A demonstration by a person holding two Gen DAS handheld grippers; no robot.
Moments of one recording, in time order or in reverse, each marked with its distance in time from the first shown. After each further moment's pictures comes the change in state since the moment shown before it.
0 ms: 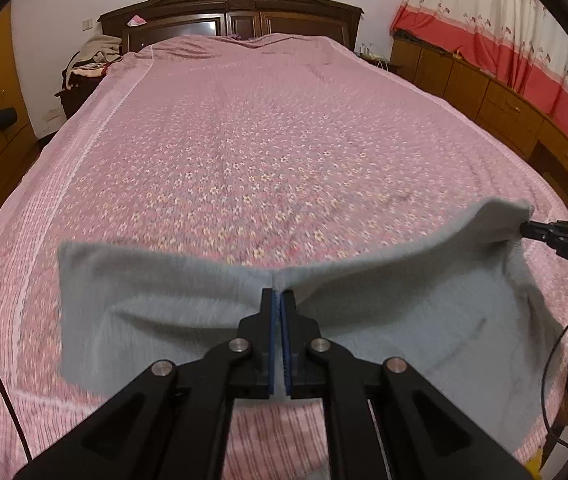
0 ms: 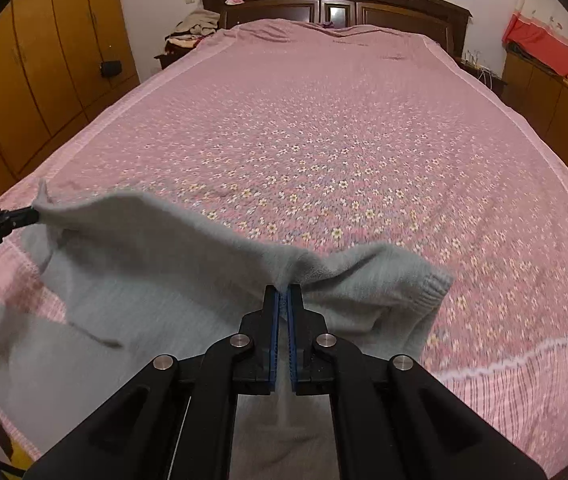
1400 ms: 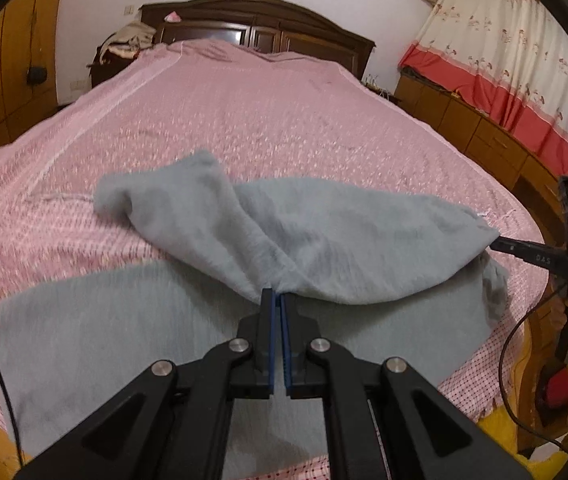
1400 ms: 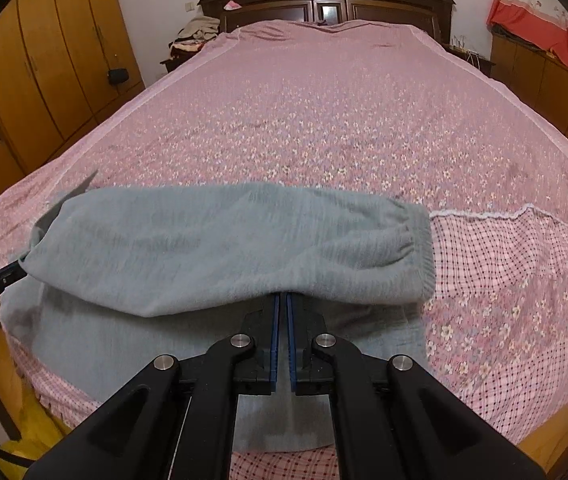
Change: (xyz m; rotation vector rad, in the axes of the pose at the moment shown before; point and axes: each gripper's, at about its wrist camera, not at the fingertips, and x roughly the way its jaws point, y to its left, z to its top) left arm -0.105 -0.055 -0.170 -0.164 -0.082 -0.044; right arm -0.065 0.024 -0.121 0.060 -0.008 0.029
